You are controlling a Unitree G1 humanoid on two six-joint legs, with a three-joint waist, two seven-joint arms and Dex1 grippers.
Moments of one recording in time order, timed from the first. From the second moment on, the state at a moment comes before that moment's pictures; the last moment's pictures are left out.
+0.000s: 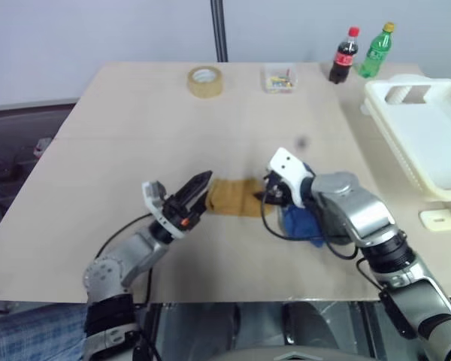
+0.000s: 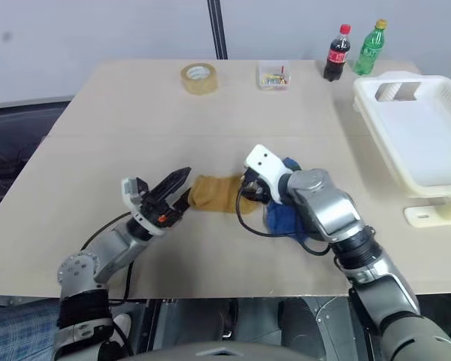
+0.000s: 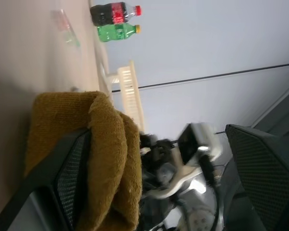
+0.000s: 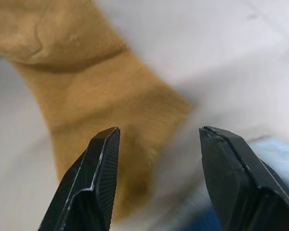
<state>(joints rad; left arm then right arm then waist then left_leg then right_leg) -0.21 0.24 0.39 0.08 -1.59 1.07 -0.35 -0.64 -0.31 0.40 -0.11 0.06 0.87 0.71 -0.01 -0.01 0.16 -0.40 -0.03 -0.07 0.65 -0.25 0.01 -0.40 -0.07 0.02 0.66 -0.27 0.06</state>
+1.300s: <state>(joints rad) -0.41 0.11 0.32 0.29 -1.28 1.02 -0.50 -0.50 -0.17 0.16 -0.44 0.27 1.28 0.41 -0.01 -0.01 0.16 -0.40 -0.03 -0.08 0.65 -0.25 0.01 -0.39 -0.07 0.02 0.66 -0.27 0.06</state>
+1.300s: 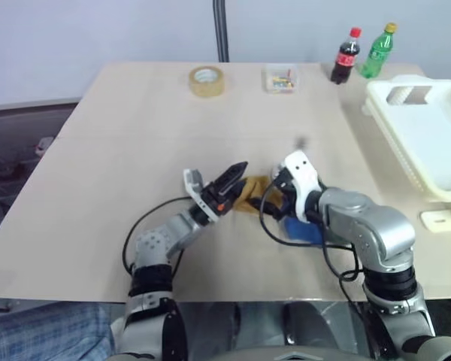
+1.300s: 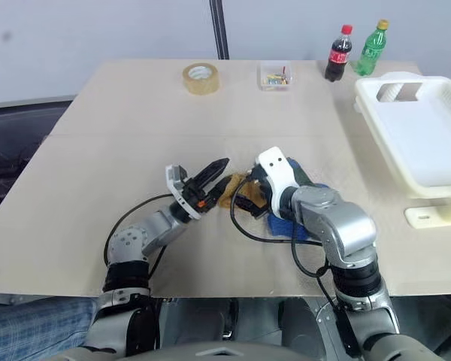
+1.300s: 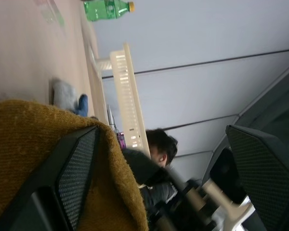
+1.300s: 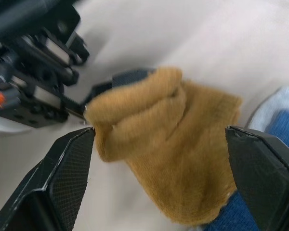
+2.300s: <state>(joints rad) -0.36 0.08 0.36 0.21 -1.28 1.04 -0.48 -0.53 -0.04 0.16 -0.24 0.30 1.25 0.34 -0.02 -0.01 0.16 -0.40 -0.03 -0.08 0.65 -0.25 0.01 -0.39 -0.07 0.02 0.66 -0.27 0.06</state>
